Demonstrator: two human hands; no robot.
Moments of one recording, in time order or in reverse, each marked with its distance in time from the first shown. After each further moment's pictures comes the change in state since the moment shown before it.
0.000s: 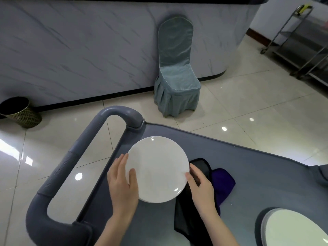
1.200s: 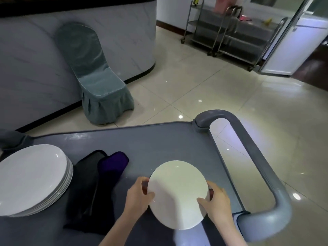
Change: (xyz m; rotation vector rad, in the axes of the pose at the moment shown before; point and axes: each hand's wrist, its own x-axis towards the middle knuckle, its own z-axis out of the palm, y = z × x) left_hand -0.236 0.141 0.222 0.178 -0.864 -0.060; right_hand -0.103 0.152 -0.361 -0.346 0.312 0.323
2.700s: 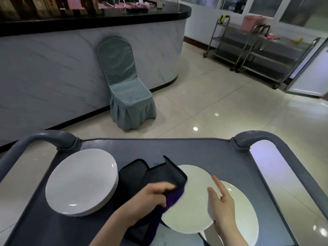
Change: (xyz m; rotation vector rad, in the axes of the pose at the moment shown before) left_hand -0.004 0.002 -0.159 -0.299 -0.518 0.156; right_hand -0.015 -0.113 0.097 0.743 0.070 -0.045
